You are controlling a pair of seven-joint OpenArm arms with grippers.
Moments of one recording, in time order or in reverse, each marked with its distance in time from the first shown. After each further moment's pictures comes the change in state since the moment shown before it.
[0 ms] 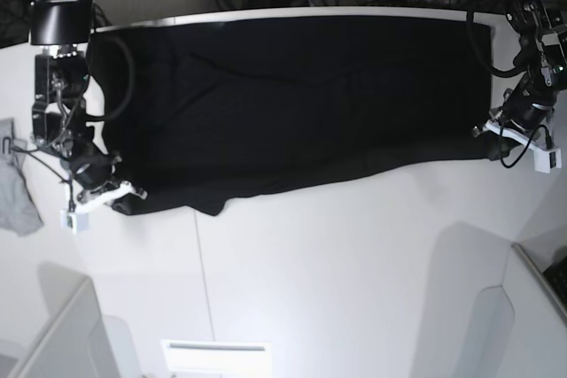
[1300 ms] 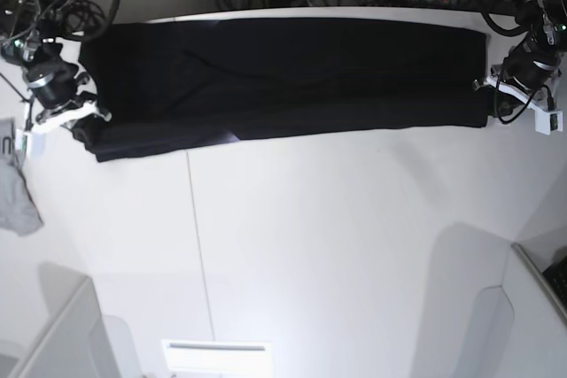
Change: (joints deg) left arm 13.9 -0.5 -4.4 8.8 -0.9 -0.2 2.1; right arm -26.9 -5.3 22.8 30.9 0.4 0.1 -11.5
